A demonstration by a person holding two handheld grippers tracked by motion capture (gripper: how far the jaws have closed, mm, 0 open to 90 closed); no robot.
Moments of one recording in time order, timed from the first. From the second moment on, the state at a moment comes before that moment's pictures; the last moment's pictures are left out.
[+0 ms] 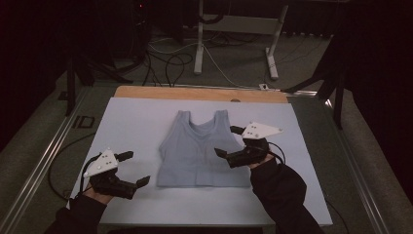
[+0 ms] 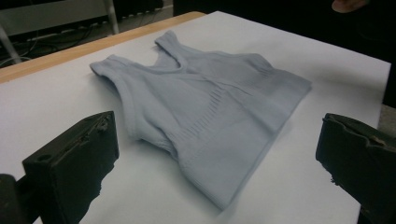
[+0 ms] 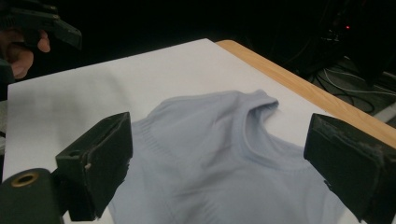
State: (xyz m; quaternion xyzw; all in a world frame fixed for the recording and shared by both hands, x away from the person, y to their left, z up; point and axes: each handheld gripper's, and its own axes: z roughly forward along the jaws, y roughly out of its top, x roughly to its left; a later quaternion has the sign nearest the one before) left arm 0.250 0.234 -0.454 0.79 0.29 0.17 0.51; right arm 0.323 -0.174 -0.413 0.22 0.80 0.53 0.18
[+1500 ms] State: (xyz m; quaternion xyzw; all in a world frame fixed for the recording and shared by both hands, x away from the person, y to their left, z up) left arm 0.303 0.181 -0.508 0.84 0.37 0.04 0.40; right arm 0.391 -0.086 -0.438 0.21 0.82 0.52 0.16
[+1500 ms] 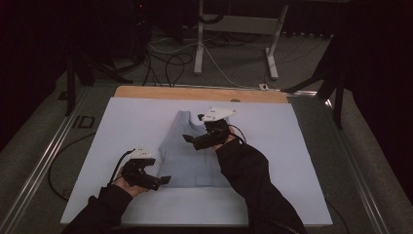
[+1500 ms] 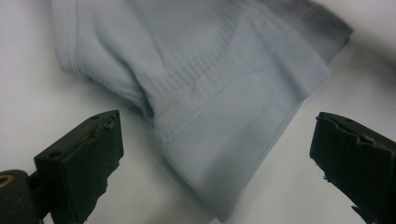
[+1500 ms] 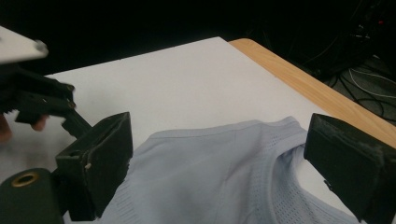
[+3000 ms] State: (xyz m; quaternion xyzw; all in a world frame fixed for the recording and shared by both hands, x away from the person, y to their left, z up) left arm 0.279 0.144 -0.522 0.87 0.37 0.05 0.33; right arm 0.388 -0.074 -0.449 0.19 0.82 0.51 0.15
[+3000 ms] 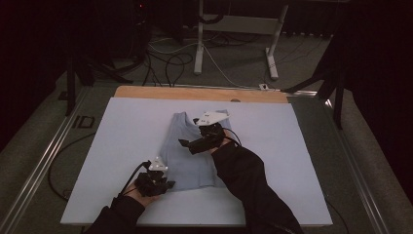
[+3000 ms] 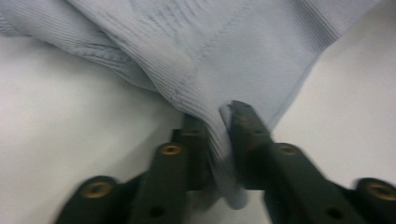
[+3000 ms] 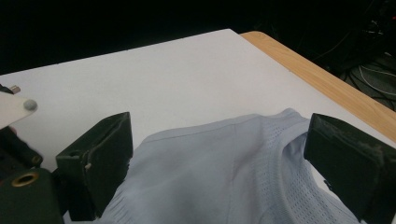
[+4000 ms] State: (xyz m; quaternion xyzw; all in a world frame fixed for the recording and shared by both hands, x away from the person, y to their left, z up) left arm 0.282 0.153 -0.506 0.86 0.37 0.04 0.35; right arm 0.444 -0.030 -0.458 0.22 0.84 0.46 0.16
